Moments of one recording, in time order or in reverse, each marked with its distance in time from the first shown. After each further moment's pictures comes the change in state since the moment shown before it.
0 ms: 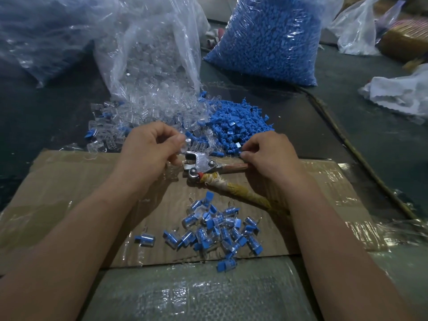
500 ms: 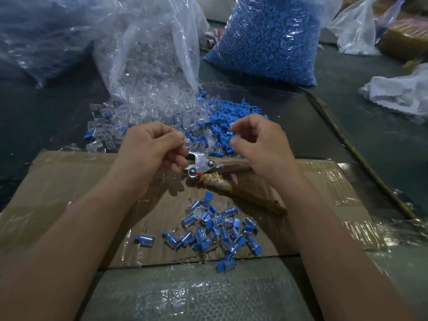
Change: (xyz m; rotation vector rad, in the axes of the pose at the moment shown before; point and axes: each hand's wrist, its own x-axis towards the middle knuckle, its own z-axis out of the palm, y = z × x) left_hand -0.003 0.009 -0.004 -0.312 -0.092 -0.129; right_hand -0.020 -0.028 -0.011 0.564 0.046 -0.125
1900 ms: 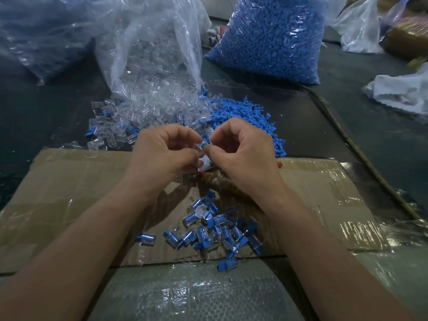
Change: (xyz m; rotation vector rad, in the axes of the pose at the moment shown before) left_hand -0.010 -0.003 0.014 0.105 -0.046 0.189; right_hand -0.018 -0.022 0.023 0.089 0.011 -0.168
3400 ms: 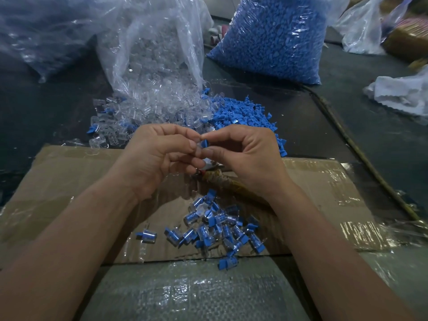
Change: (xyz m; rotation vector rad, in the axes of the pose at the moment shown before) left_hand 0.005 0.007 -0.012 -0.313 -0.137 -0.222; right_hand 0.001 0.005 -0.008 0.217 -0.120 -0.059
